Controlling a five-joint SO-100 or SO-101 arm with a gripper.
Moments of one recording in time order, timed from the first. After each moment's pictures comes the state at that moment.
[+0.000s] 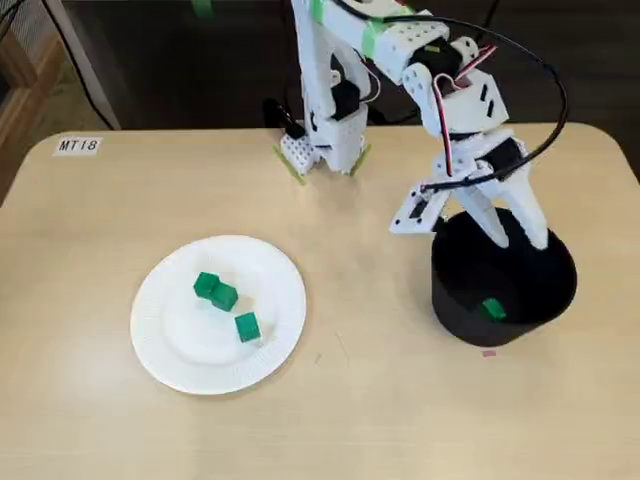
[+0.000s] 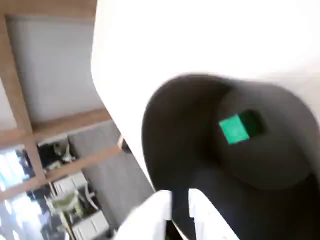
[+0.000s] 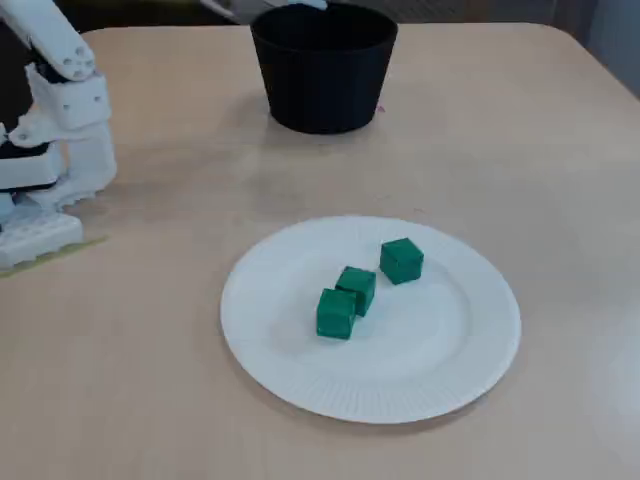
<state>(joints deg) -29.0 118.2 113.1 46.4 -4.6</state>
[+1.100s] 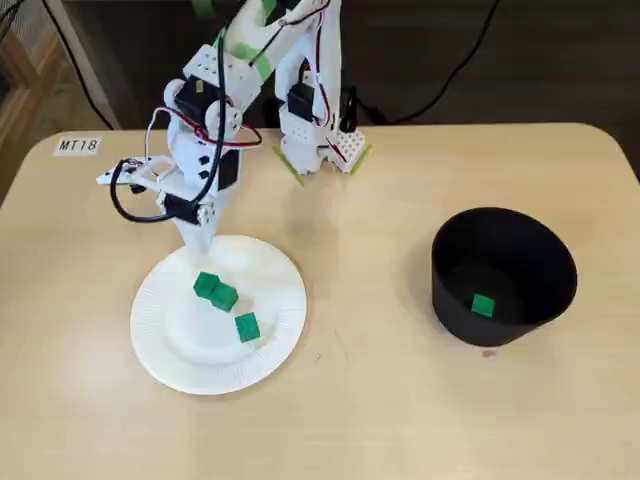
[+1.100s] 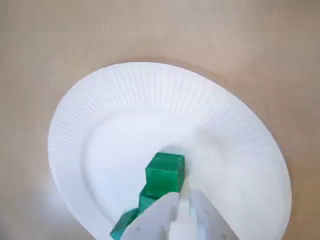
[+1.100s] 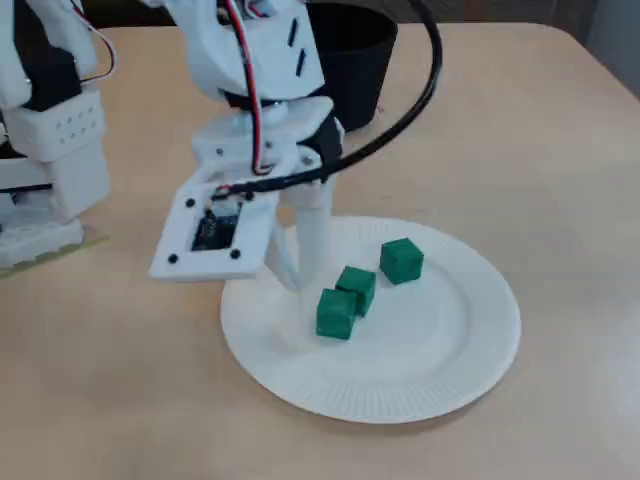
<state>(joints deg) 35.9 98.5 109.2 58.6 -20.7</state>
